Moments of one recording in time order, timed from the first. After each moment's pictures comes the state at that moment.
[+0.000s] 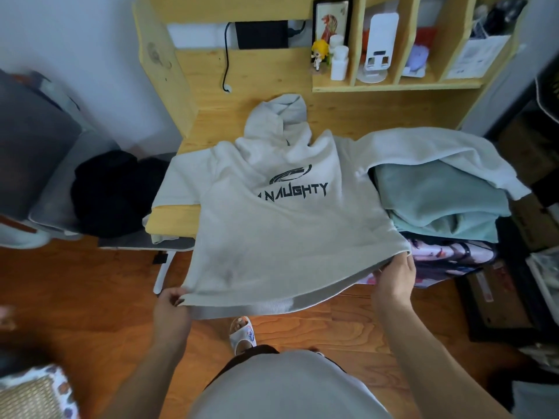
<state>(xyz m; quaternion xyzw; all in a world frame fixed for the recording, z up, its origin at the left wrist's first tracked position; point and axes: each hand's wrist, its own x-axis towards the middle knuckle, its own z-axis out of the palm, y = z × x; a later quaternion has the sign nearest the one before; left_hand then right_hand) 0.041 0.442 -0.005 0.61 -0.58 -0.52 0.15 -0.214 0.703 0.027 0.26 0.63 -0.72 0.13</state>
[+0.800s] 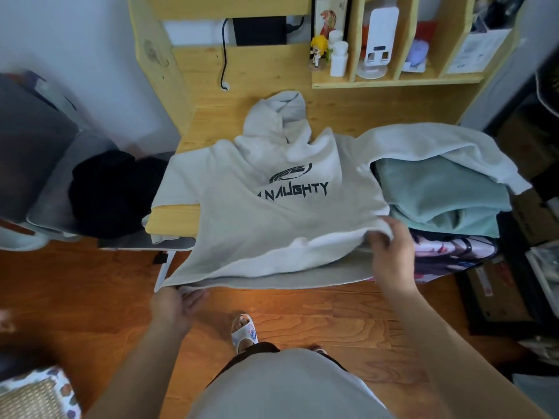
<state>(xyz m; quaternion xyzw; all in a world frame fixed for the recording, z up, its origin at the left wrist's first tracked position) 0.015 0.419 0.010 0.63 -0.31 -0.66 0.24 -0.234 0.701 0.030 -0.11 0.84 -0.53 0.04</state>
